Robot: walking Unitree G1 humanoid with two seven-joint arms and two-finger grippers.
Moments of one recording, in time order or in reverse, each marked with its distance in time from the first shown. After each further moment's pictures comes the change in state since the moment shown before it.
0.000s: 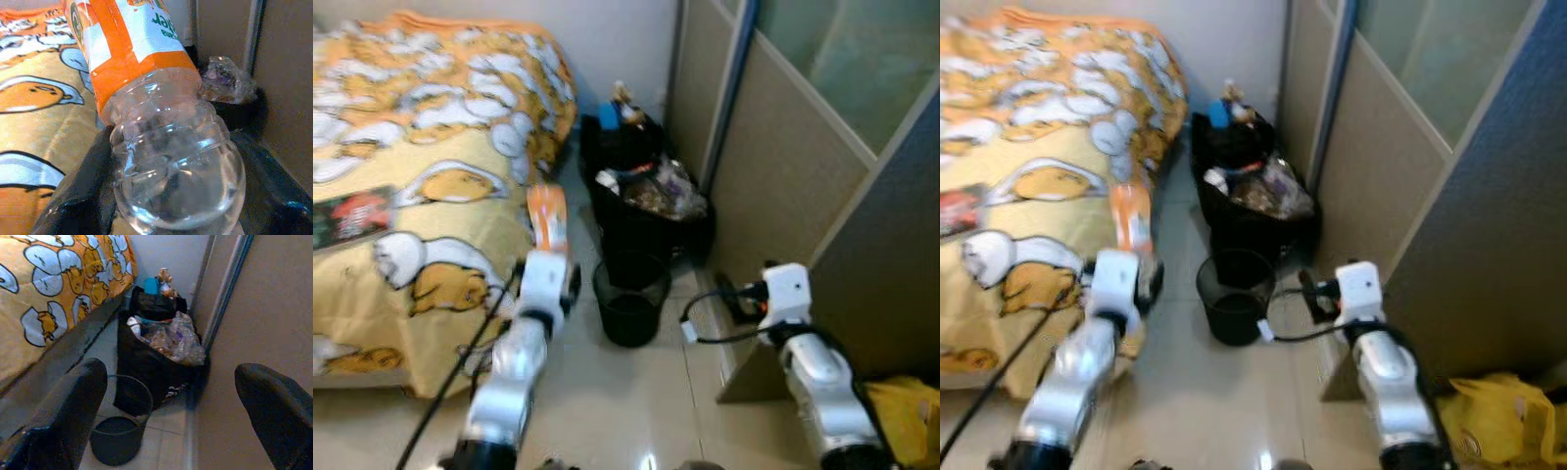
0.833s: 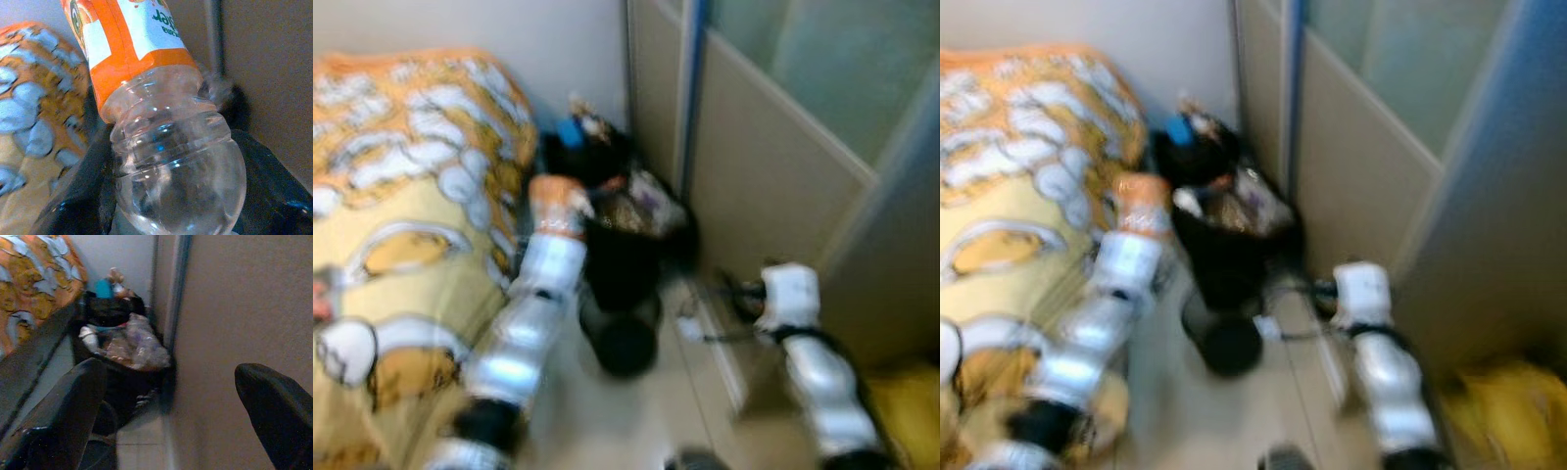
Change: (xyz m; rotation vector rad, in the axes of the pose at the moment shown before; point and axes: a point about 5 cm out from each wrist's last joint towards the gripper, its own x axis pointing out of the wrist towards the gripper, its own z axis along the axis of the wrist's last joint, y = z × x) left arm 0.023 -0.017 0.006 0.067 0.024 -0.091; right arm -0.005 -0.007 -0.006 0.001 0.002 -0.065
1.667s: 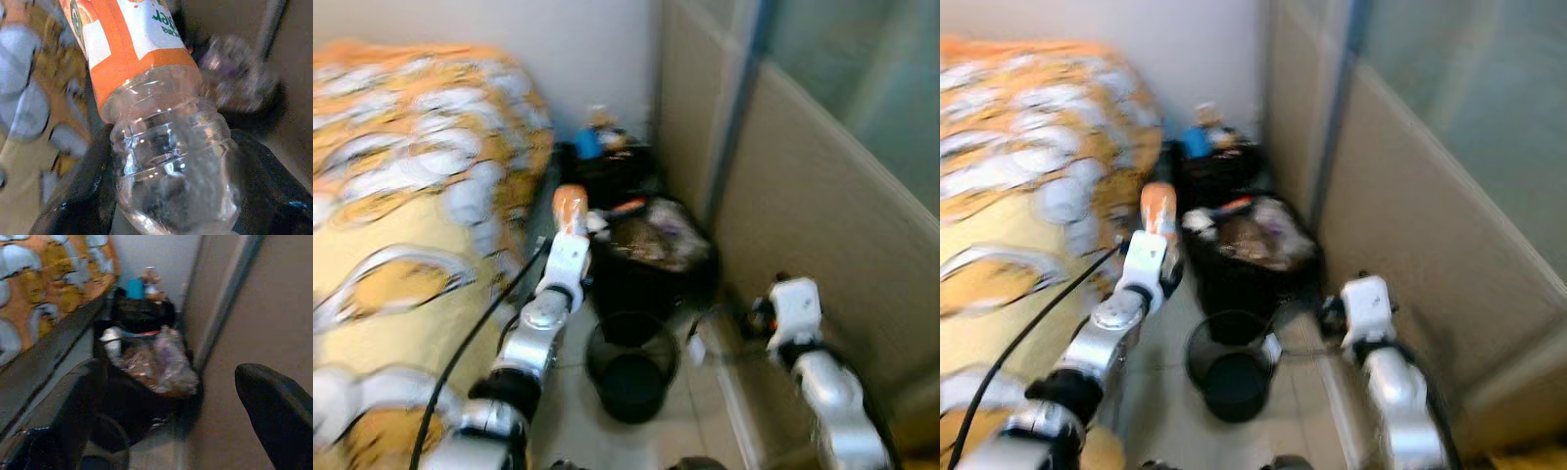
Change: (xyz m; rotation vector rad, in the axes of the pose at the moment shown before) left arm 0.024 0.000 -0.023 -0.109 0.171 -0.007; right arm -0.027 0.006 -0.008 -0.046 0.023 0.076
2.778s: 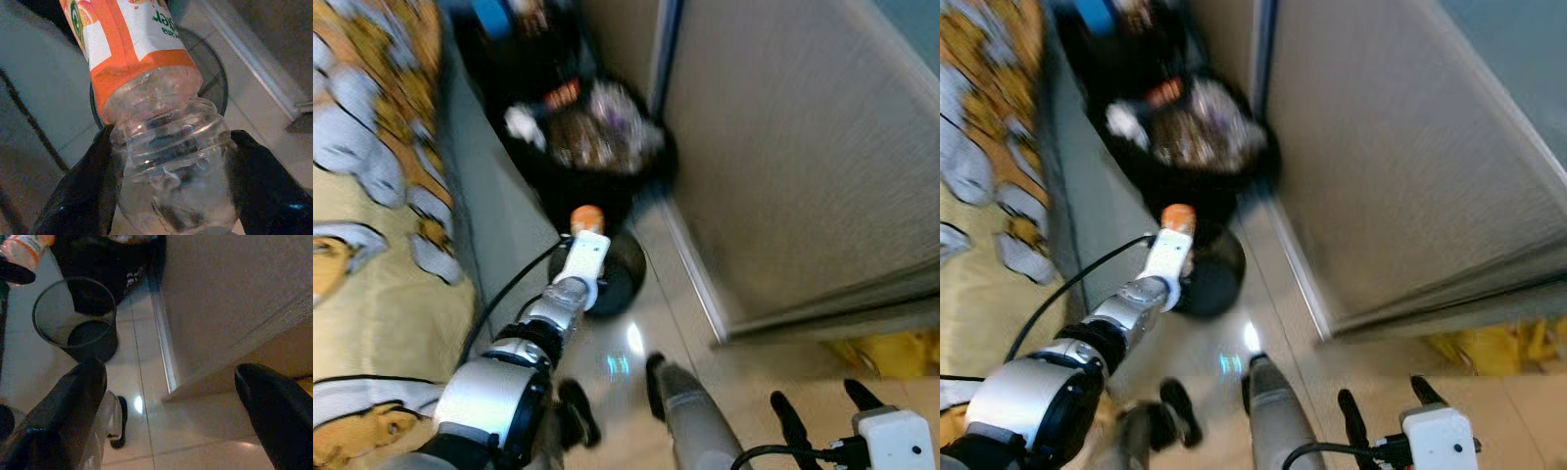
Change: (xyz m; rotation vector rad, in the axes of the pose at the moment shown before) left arm 0.019 -0.009 0.015 0.099 0.195 0.004; right arm -0.162 0.019 0.039 0.047 0.161 -0.073
